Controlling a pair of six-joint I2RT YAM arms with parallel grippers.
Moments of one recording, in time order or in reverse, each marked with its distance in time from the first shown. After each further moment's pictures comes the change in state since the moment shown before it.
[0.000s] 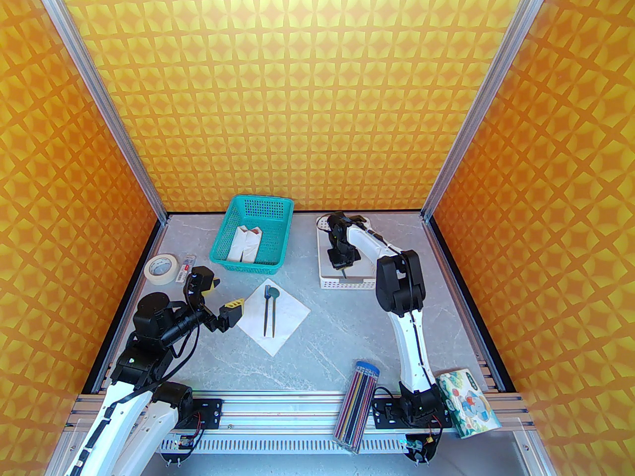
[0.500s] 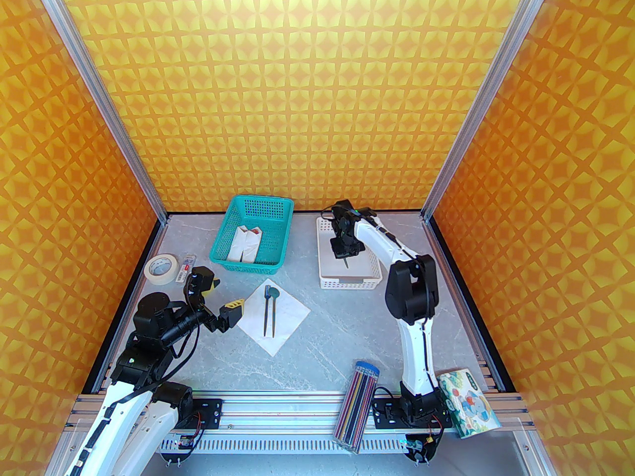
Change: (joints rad) left arm 0.000 0.000 0.000 -0.006 0.000 0.000; right arm 0.000 -0.167 -0.032 0.016 -0.002 0.012
